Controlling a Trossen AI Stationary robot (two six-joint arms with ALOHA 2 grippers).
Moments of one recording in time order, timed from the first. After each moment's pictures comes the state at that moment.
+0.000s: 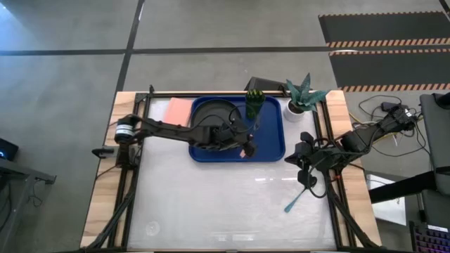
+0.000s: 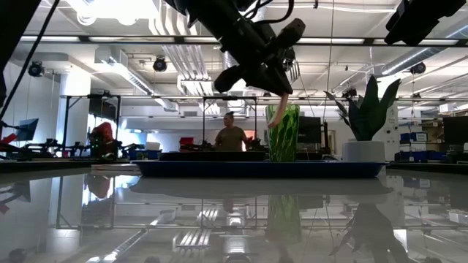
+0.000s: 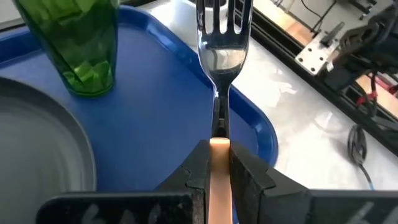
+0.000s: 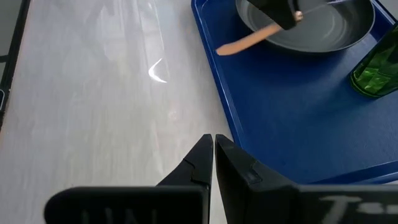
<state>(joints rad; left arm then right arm) 0.01 1.91 1.50 -0.22 -0.39 -0.67 0.47 0.89 0.85 -0.81 0.39 0.52</state>
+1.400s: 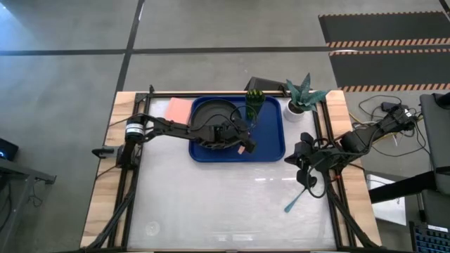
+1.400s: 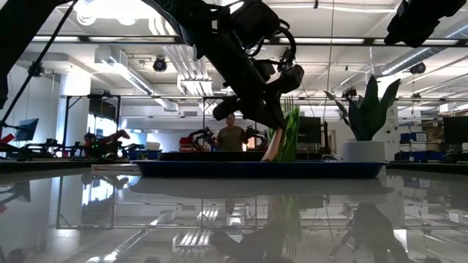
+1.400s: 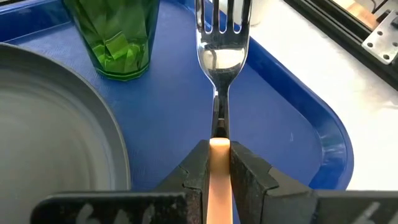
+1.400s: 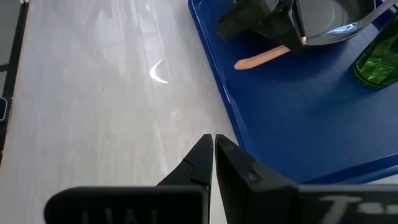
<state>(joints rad) 0.07 2.02 1.45 -0.14 -0.41 -0.67 0.47 0.89 0.85 -0.81 0.39 0.58</state>
